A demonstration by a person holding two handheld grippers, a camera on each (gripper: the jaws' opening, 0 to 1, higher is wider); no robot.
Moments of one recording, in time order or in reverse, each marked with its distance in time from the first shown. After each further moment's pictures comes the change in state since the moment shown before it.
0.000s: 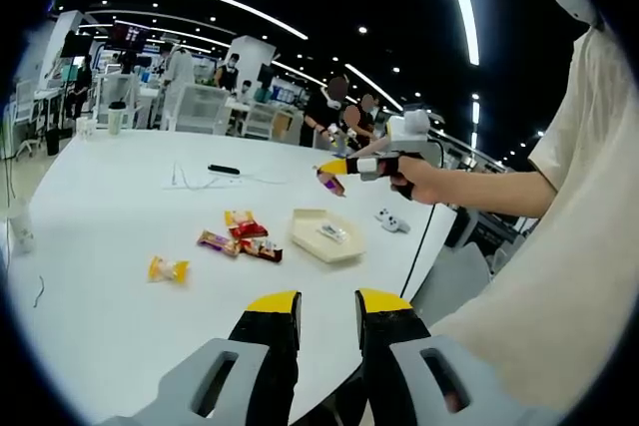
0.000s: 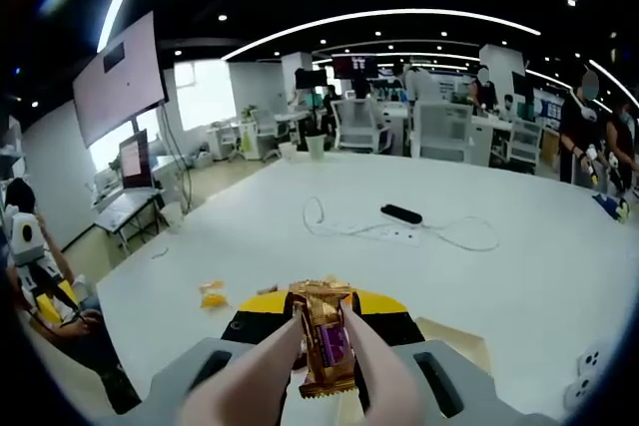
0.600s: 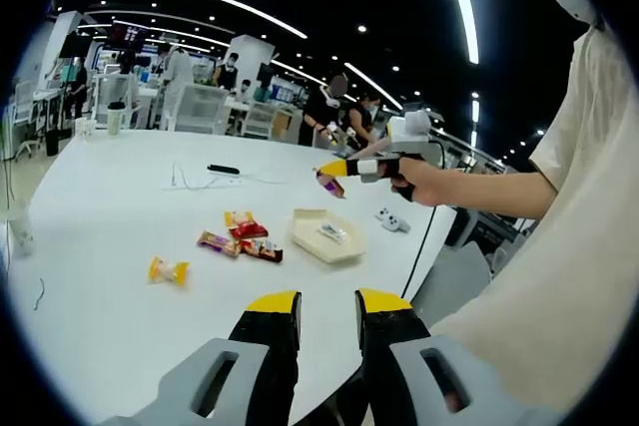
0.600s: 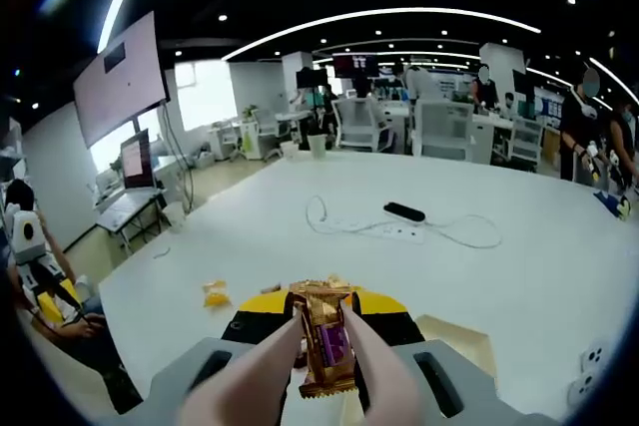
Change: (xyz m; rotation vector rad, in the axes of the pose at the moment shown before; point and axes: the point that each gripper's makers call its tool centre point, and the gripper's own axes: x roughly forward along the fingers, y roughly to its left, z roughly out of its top) left arm 0.001 0.001 0.002 0.002 0.000 0.000; right arm 0.000 0.004 -0.004 0.006 0.003 0.006
